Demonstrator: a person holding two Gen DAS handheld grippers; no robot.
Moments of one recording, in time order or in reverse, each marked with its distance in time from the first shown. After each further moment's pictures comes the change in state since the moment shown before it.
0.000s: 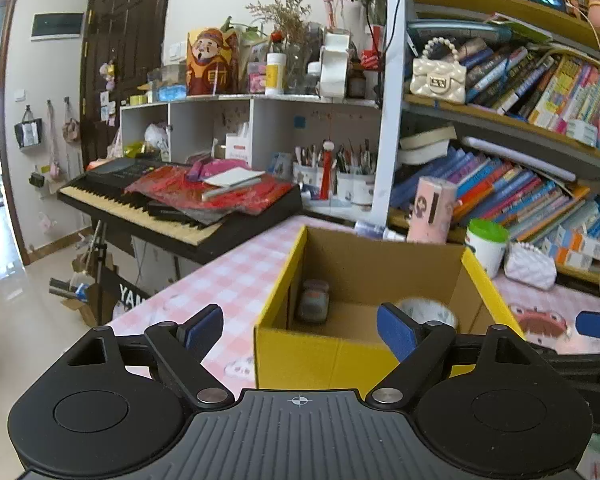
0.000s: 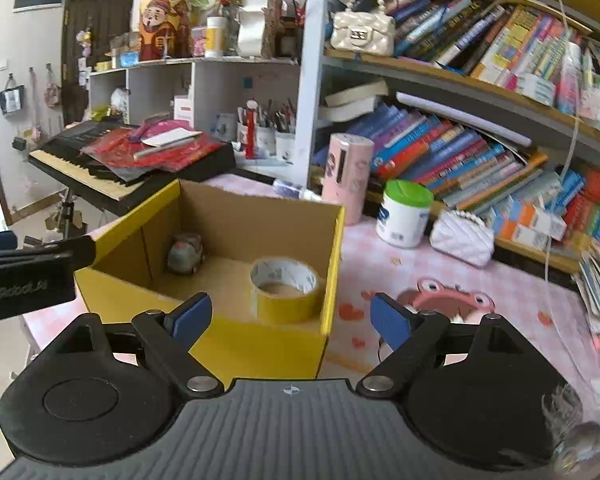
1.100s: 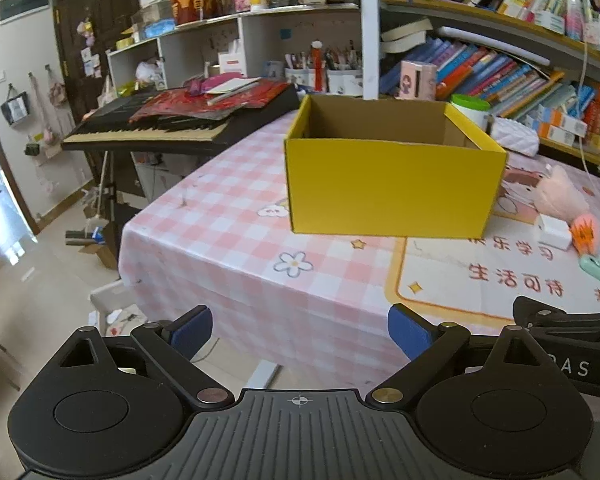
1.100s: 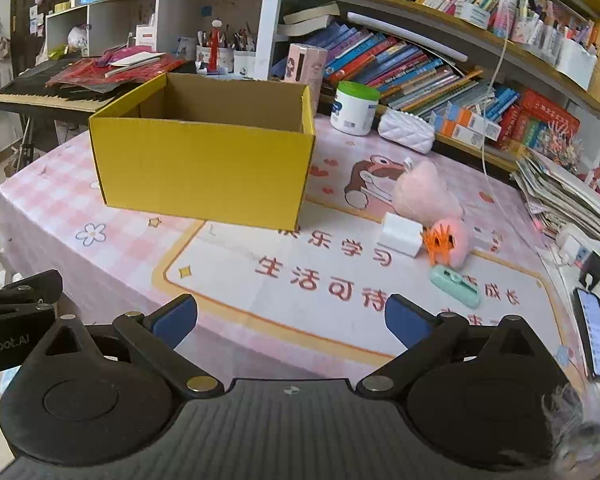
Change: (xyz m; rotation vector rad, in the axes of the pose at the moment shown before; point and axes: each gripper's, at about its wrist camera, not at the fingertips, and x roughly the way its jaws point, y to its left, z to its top) left arm -0.071 0.021 -0.083 0.131 0.253 -0.003; right arm -0.077 0.051 -0.101 0.046 0.199 -0.182
